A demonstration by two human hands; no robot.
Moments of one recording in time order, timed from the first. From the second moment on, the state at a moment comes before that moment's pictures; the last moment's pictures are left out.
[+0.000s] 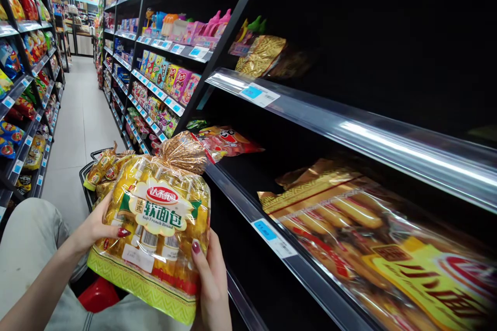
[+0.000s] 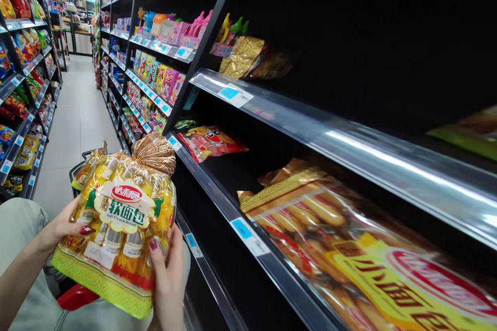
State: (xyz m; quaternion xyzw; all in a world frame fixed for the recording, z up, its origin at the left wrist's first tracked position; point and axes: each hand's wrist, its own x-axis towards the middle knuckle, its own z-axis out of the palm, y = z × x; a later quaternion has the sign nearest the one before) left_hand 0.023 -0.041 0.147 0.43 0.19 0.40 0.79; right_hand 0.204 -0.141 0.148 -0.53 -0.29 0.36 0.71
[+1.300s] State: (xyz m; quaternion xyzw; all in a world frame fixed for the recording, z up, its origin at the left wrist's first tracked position) left_hand 0.023 -0.032 0.142 0.33 0.30 0.37 0.81; right_hand 0.214 -0.141 0.134 -0.50 -0.30 0.43 0.69
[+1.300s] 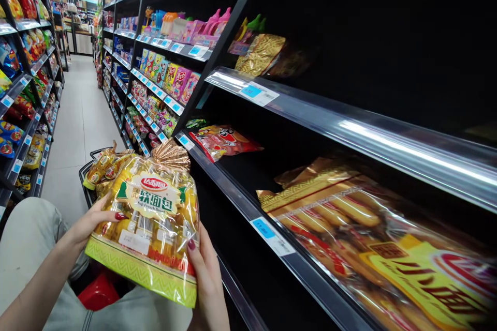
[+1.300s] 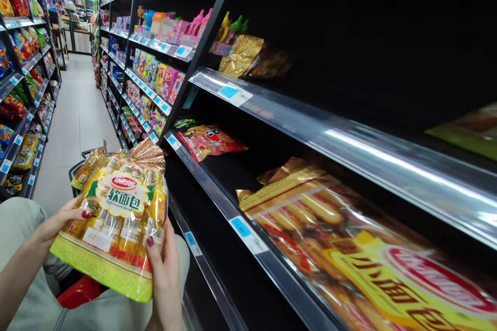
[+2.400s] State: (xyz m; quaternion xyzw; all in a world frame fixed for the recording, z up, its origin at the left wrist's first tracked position) left_hand 0.012 -0.022 0.137 0.45 0.22 0.40 0.77; right_hand 0.222 -0.134 0.119 -0.45 -0.40 0.42 0.68
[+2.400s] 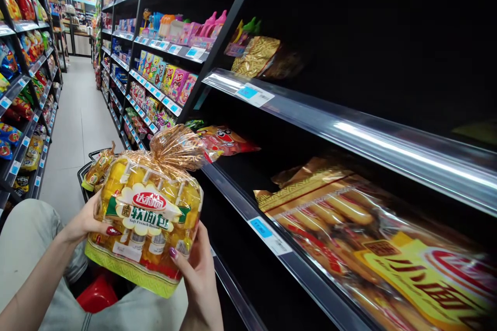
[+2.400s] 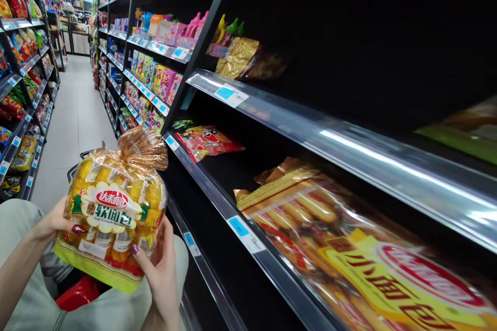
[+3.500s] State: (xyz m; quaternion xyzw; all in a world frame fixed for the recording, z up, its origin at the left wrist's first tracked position) left_hand -0.010 -0.004 0.132 0.14 0.31 0.51 0.79; right_hand 0.169 -0.114 0.138 -0.64 -0.42 0.03 0.65
